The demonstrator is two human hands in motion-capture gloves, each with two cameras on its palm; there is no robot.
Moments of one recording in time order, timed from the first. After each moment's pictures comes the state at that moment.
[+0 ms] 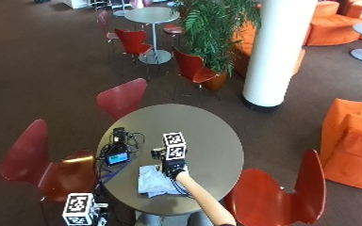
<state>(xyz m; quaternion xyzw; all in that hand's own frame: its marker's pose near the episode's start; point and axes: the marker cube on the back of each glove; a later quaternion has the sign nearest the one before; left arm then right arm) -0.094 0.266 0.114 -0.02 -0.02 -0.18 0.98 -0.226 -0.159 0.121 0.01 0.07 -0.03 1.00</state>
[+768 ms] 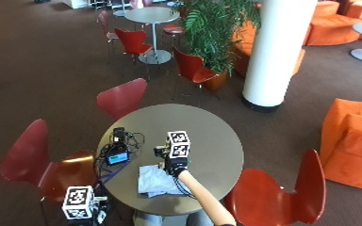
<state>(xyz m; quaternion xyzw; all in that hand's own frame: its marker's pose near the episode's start) -0.114 0.239 0.085 0.03 -0.08 -0.20 0.98 -0.217 -0.161 0.112 0.01 0.05 -0.03 1.00</state>
